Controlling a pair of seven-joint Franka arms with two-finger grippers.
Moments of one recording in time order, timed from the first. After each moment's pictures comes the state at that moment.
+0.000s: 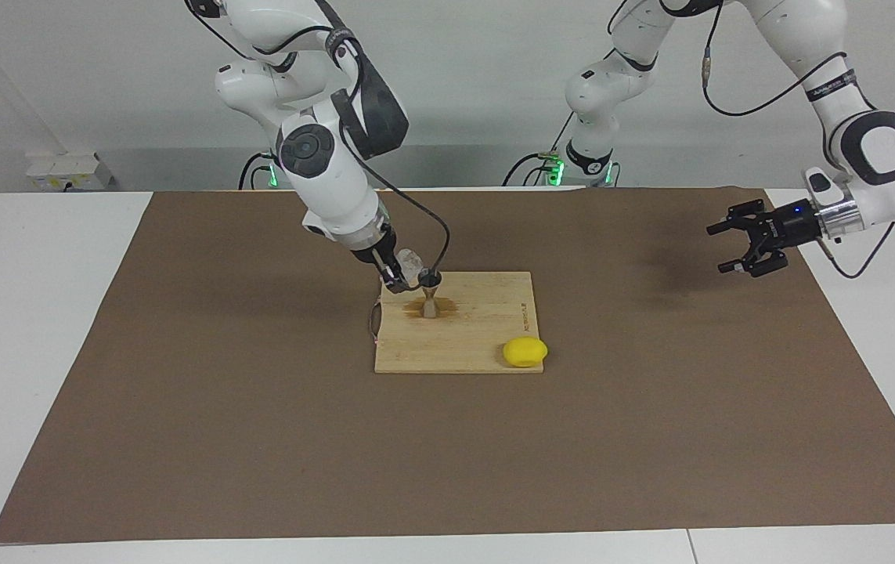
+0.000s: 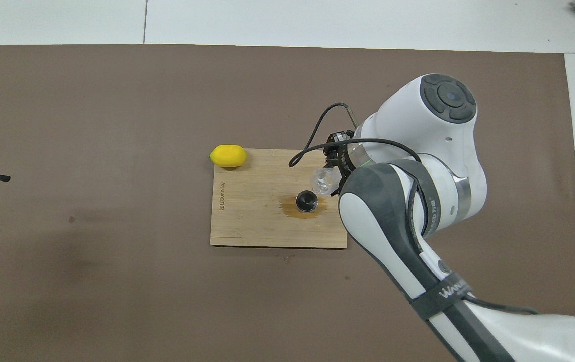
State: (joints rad) left arm 0.46 0.11 -0.02 -1.78 -0.56 1.46 2.11; right arm 0.35 0.26 0.06 -1.69 0.27 1.93 1.58
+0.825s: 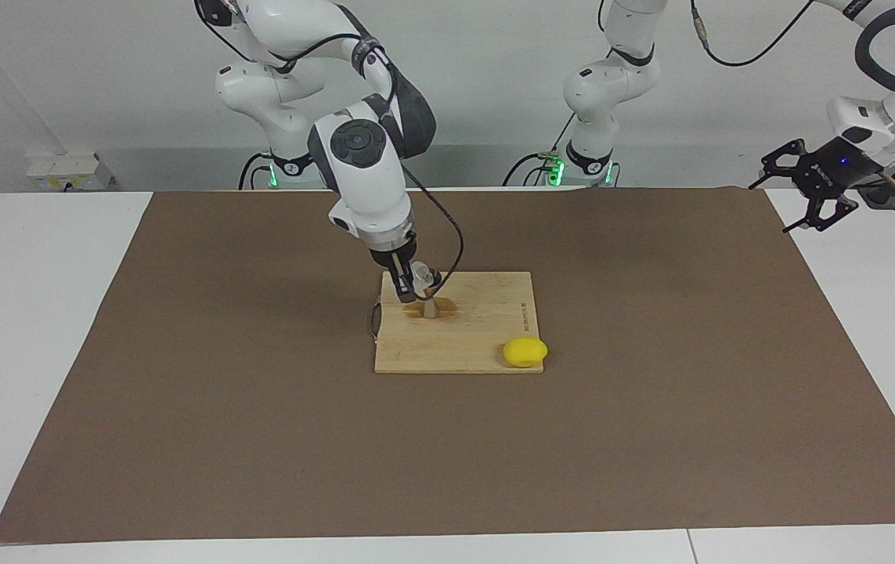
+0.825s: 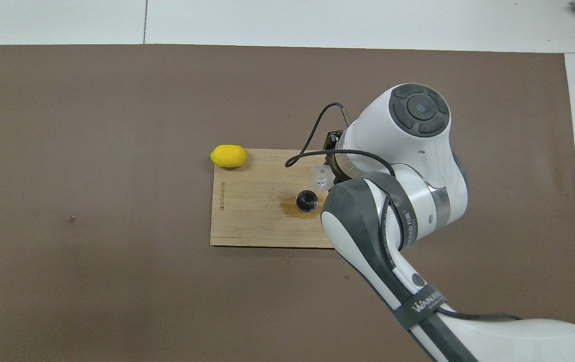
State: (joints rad) left arm 0.36 0.00 -0.04 -1.68 -0.22 1.46 1.39; right arm 0.40 0.27 0.06 -1.69 0.09 1.97 1.81
